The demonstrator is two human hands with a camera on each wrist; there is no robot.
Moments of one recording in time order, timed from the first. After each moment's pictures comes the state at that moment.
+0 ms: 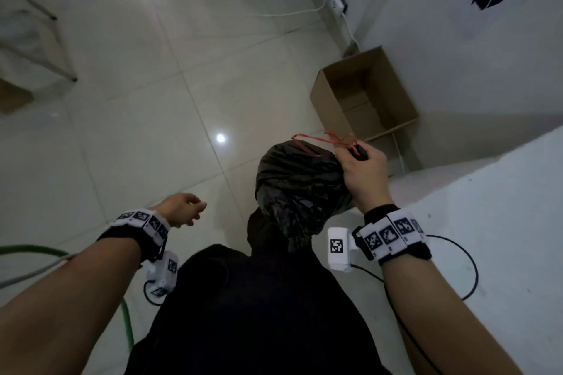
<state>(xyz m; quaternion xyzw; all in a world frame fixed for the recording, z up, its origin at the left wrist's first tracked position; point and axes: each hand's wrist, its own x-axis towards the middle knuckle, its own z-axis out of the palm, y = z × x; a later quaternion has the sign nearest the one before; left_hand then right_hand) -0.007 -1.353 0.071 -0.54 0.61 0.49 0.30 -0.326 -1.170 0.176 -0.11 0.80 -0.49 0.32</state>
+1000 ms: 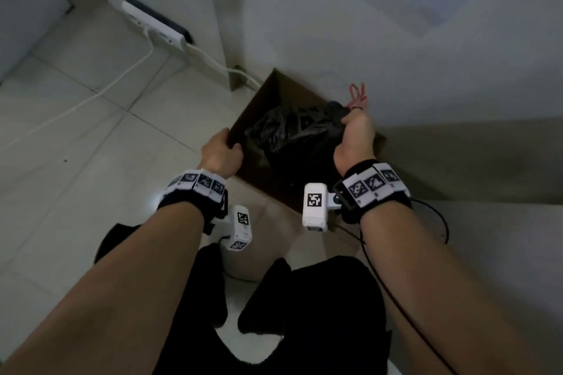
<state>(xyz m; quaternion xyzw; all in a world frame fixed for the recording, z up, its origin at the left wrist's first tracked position) -0.665 -1.534 -0.203 -0.36 0.80 0.43 0.22 -0.775 -1.330 -0.165 0.37 0.62 -0.68 0.12</state>
